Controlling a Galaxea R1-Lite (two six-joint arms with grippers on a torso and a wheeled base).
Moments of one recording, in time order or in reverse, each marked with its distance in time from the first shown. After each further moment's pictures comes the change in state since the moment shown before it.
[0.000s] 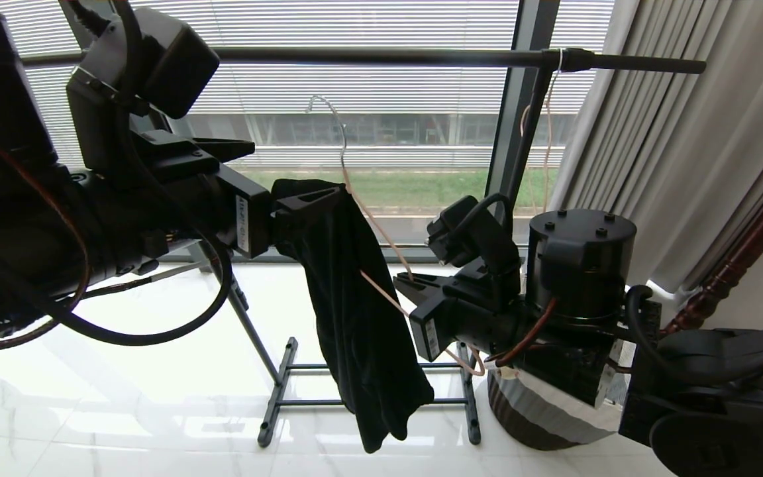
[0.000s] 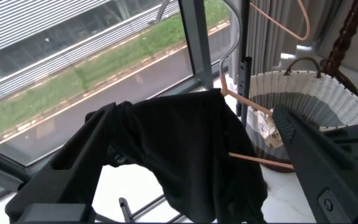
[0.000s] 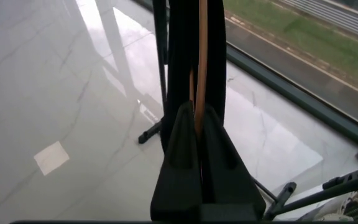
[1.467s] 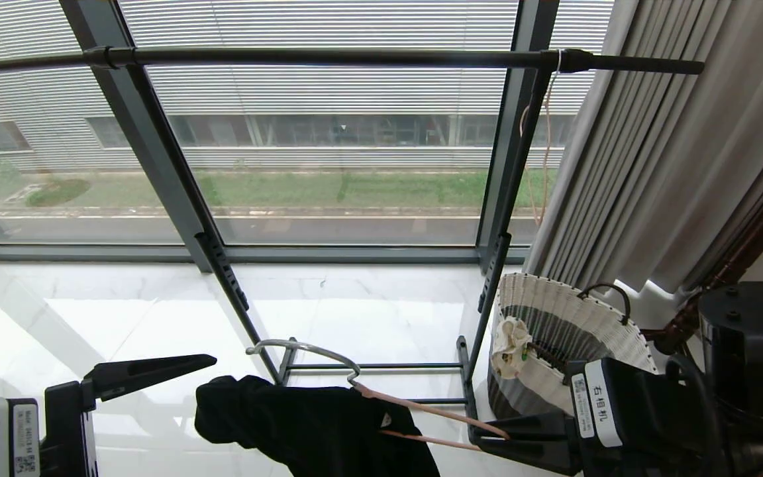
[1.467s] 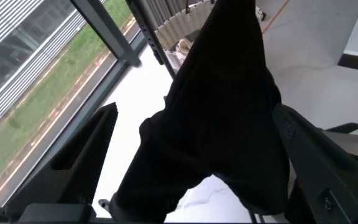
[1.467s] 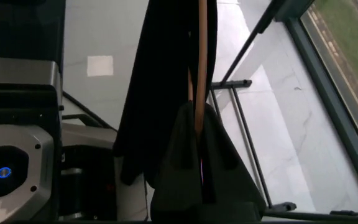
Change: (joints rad) left arm 0.110 -0.439 0.657 0.001 -0.508 0.278; right arm -0.050 -0.378 0.397 0.266 0.489 -0.404
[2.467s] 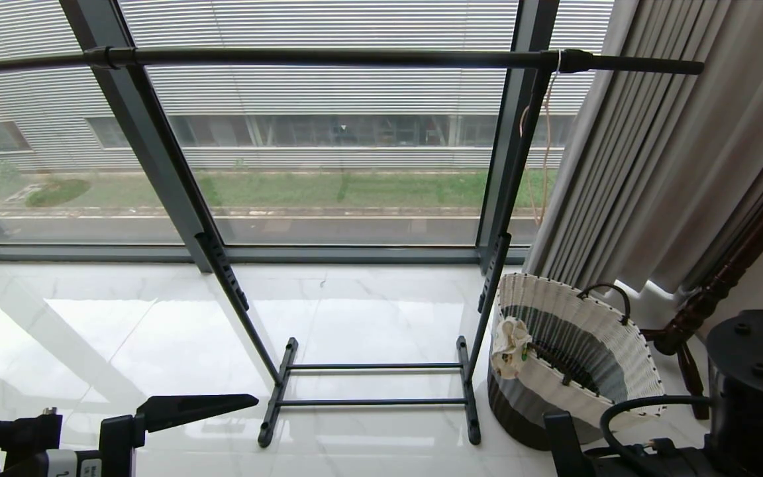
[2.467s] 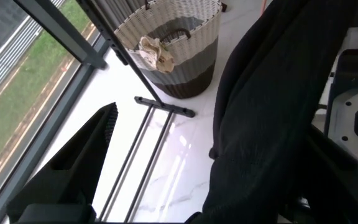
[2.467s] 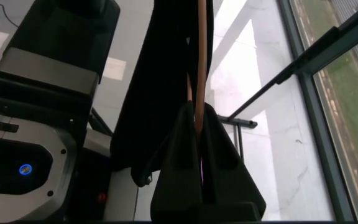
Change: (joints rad) left arm -0.130 0.066 0.028 0.000 -0.003 0.016; right arm 0.192 0.004 -0.030 0.001 -0.001 -0.117
